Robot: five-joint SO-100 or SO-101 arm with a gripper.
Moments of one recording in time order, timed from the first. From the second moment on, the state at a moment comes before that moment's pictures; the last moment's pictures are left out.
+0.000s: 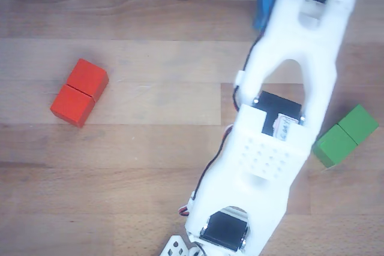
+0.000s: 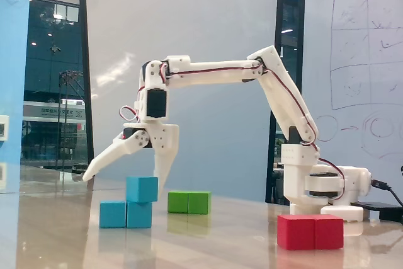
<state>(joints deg) 19.7 59.9 66.2 83.8 -15.9</state>
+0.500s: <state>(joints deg) 27.2 61.2 66.2 83.8 -16.0</state>
